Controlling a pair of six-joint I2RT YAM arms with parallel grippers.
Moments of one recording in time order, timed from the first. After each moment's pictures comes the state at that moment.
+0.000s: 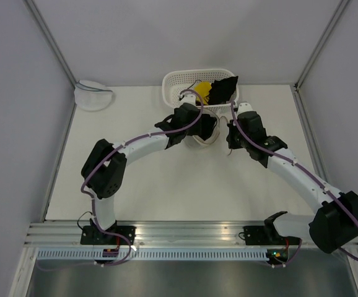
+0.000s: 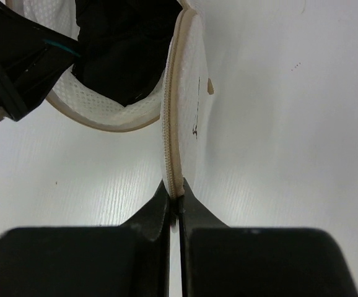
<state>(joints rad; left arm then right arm) -0.74 1.89 1.42 -0.14 -0.32 -0.43 0.45 1.26 0.97 -0.37 0.10 0.24</state>
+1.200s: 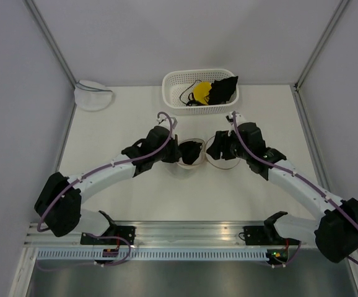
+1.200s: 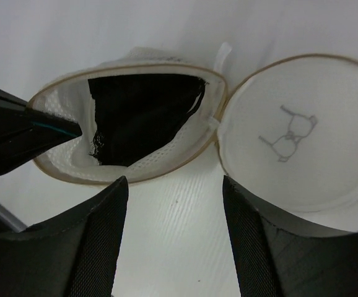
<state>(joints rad) -0.74 1.41 0.94 -0.16 -0.04 -0.52 0.48 1.14 0.83 -0.23 -0.13 0.38</state>
